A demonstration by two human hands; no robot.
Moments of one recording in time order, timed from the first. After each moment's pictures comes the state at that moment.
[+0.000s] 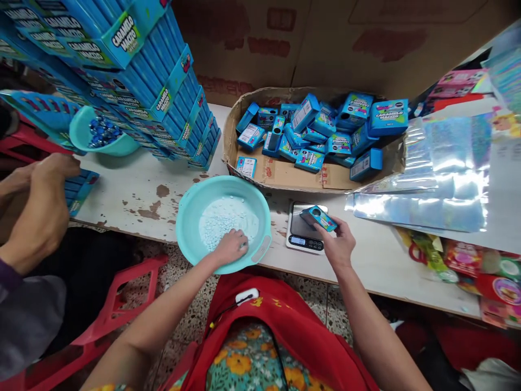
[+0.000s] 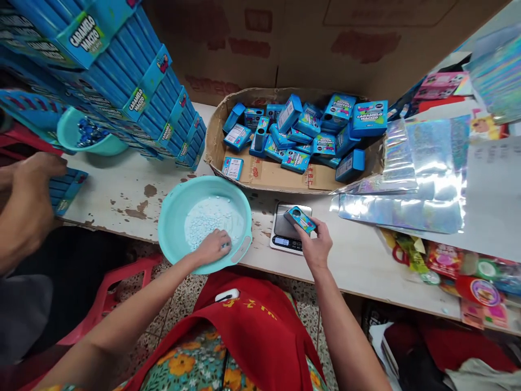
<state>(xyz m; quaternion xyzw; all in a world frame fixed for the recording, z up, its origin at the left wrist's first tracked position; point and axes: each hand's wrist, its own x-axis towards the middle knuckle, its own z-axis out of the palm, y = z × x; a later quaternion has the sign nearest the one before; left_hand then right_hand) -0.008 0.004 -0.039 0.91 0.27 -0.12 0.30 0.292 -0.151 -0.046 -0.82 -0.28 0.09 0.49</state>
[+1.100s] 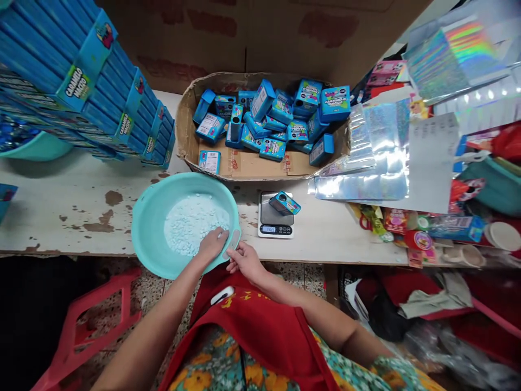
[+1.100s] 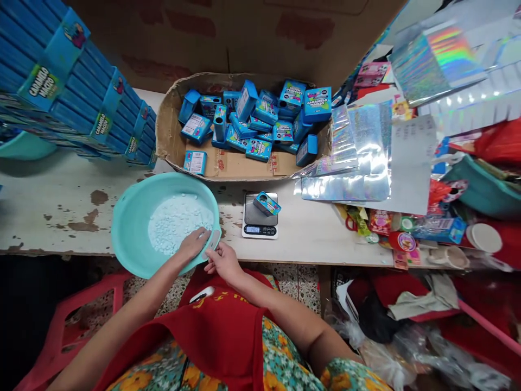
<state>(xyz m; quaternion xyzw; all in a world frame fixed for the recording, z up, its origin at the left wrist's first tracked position) 0.038 -0.016 -0.045 0.73 0.50 -0.11 0.46 0.127 -0.137 -0.022 -0.58 -0.08 0.65 0.48</state>
